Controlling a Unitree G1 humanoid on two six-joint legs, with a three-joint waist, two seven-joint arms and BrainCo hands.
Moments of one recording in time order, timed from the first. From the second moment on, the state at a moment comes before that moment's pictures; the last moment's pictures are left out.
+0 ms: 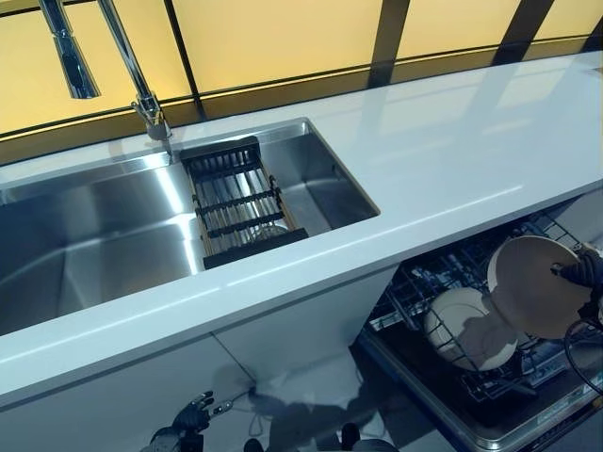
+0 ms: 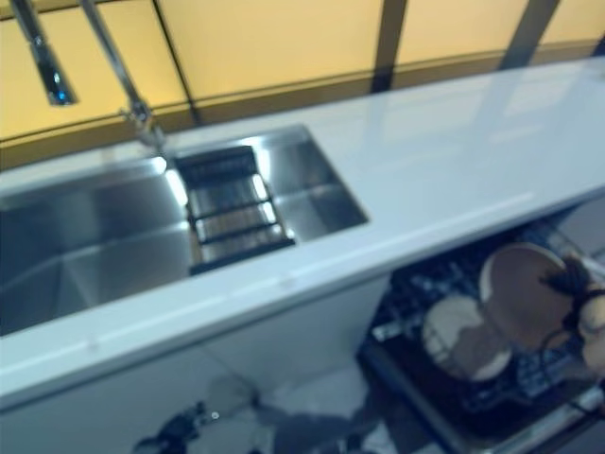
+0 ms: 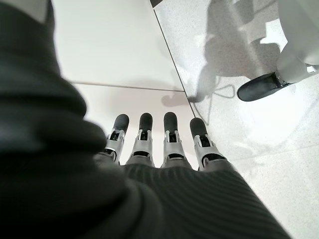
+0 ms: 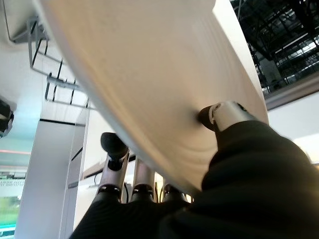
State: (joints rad) left arm 0.07 0.34 -0.17 1.01 -0.29 -0.14 -0.18; right arm -0.26 -1.05 0.06 0.61 -0.34 0.12 0.04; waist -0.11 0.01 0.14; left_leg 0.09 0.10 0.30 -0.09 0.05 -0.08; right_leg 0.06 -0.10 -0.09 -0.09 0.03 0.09
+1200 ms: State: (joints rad) left arm 0.06 0.33 -0.17 0.93 -0.30 -0.15 -0.20; right arm -0.35 -0.98 0.13 0.67 -0.34 0.18 0.13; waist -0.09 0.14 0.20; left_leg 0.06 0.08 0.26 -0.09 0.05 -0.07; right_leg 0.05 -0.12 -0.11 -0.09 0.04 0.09
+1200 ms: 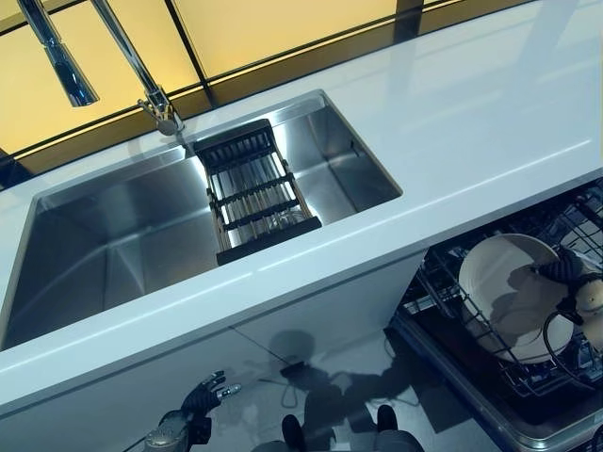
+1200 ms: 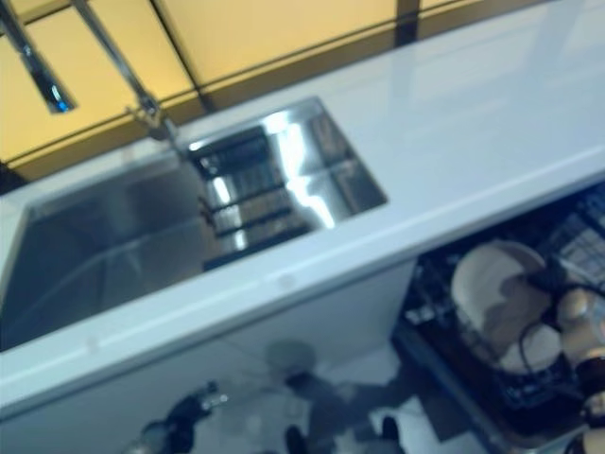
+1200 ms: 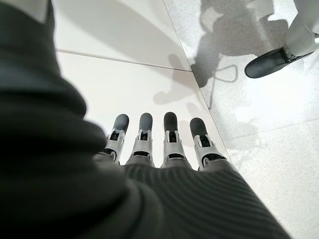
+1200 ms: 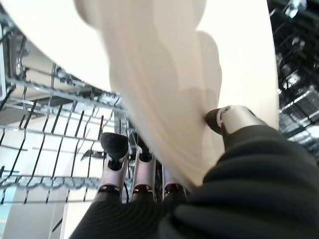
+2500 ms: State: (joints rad) left arm 0.07 0.33 -0.12 0.97 -0.29 -0.14 -0.15; right arm -0.21 -0.87 0.11 0.38 -0.58 0.43 0.42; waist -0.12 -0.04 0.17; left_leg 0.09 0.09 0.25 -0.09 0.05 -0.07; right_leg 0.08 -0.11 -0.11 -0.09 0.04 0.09
